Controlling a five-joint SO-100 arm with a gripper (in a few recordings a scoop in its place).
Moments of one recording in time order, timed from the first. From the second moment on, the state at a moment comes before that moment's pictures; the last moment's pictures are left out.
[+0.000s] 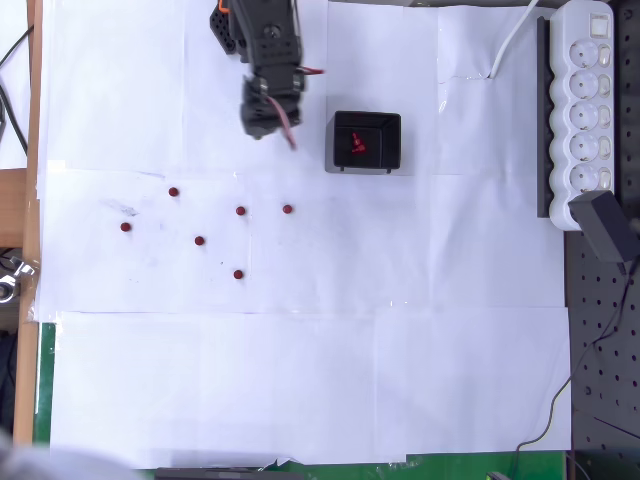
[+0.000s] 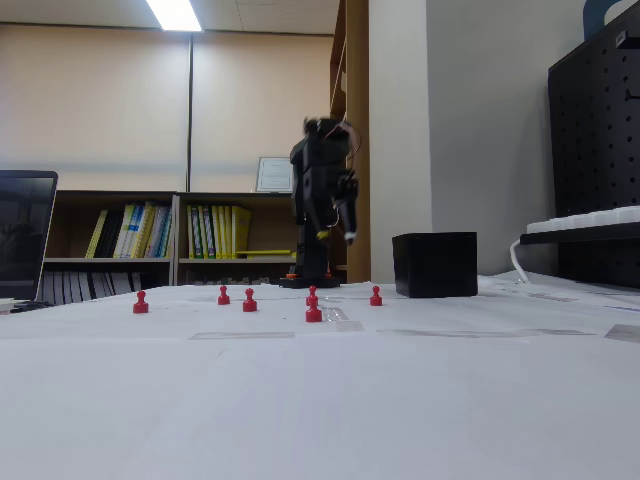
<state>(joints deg) -6.6 49.5 45.5 62.7 -78.3</state>
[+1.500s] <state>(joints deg) -12.1 86.5 22.0 -34.7 -89.8</state>
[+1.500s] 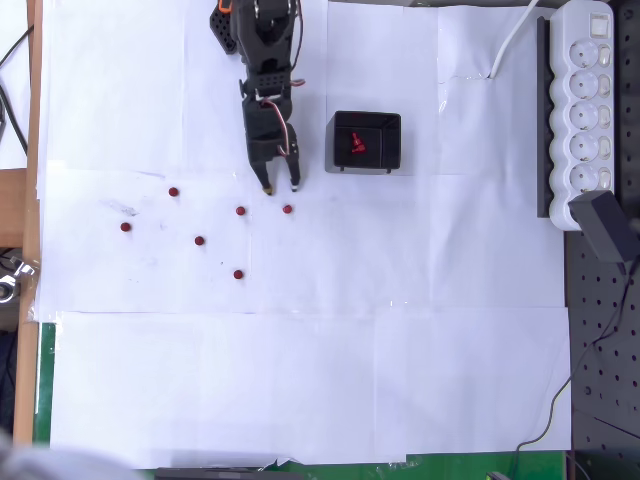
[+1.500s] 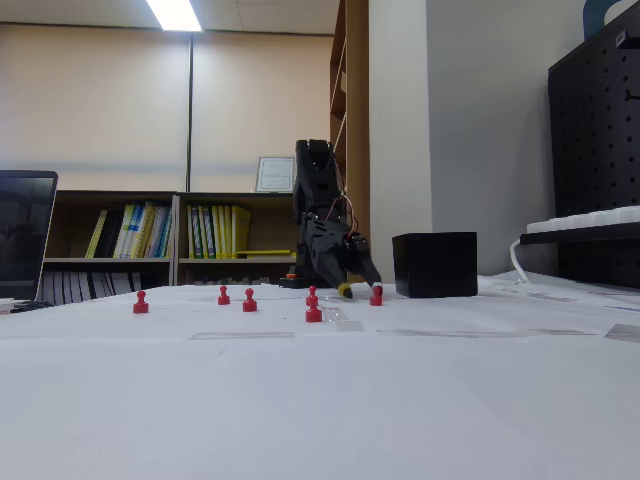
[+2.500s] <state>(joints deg) -13.5 97.2 30.8 -38.8 -89.1</state>
